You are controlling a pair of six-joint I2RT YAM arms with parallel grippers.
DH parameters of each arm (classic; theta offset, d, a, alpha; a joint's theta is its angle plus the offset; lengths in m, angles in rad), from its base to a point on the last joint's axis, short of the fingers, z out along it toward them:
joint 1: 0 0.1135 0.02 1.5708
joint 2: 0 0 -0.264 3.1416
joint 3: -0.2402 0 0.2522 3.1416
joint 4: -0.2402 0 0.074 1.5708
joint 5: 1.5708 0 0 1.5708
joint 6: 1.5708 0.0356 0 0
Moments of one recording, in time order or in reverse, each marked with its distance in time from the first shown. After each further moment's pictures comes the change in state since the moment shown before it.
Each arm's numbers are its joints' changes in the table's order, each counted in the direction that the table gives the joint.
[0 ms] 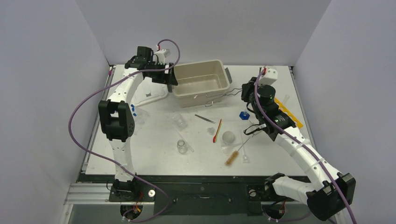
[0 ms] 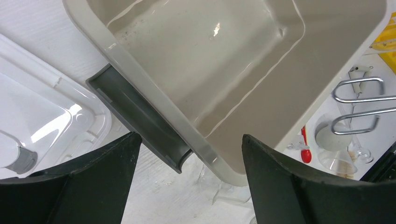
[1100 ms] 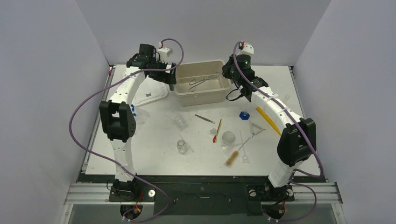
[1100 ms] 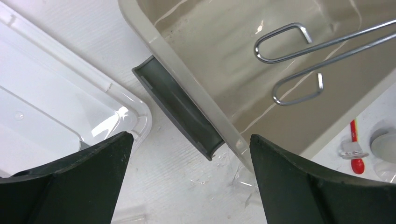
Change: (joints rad) left arm -0.037 -0.010 -0.045 -0.016 -0.186 0.138; right arm -0.053 -0.575 -0.526 -0.041 -0.191 0.132
